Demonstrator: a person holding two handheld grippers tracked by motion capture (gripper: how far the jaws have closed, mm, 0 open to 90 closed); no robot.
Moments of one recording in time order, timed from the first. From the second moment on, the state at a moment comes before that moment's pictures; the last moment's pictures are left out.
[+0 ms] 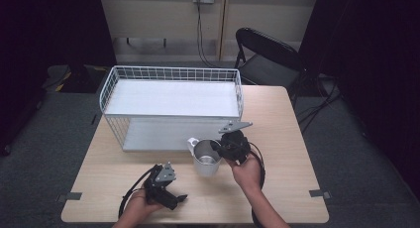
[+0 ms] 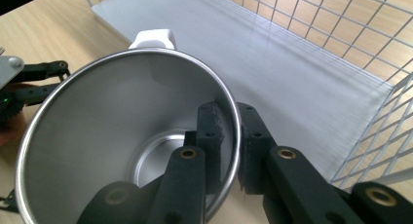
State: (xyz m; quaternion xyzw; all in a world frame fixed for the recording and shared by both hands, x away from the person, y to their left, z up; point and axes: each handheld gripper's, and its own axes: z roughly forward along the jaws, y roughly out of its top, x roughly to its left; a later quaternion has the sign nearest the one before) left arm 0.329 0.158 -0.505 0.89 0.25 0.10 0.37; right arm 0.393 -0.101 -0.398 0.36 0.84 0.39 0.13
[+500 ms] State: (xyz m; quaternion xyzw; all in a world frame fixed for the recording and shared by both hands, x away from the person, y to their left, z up) left arm 0.329 0.158 -0.505 0.89 0.25 0.10 0.37; right arm 0.399 -0.087 -0.401 0.37 0.82 0.40 0.16
